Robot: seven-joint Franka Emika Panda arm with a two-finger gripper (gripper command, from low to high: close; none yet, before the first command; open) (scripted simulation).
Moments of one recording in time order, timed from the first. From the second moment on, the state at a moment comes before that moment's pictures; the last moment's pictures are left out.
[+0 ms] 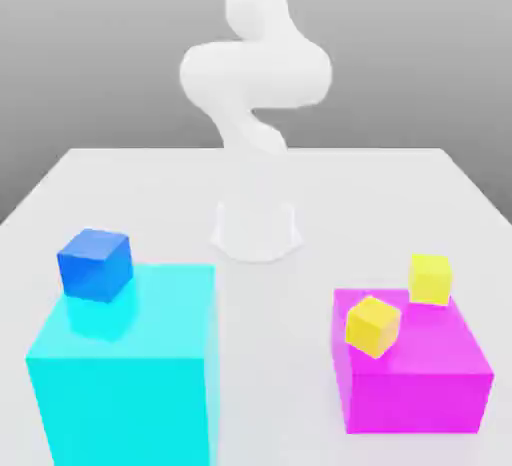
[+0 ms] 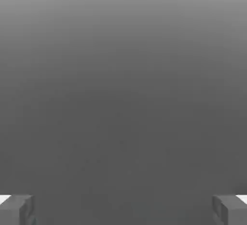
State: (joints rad) arm -0.03 -0.72 -0.01 -2.31 -0.06 2.33 0.75
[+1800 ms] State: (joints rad) arm -0.53 0.20 -0.13 -2.77 0.14 2.97 0.36
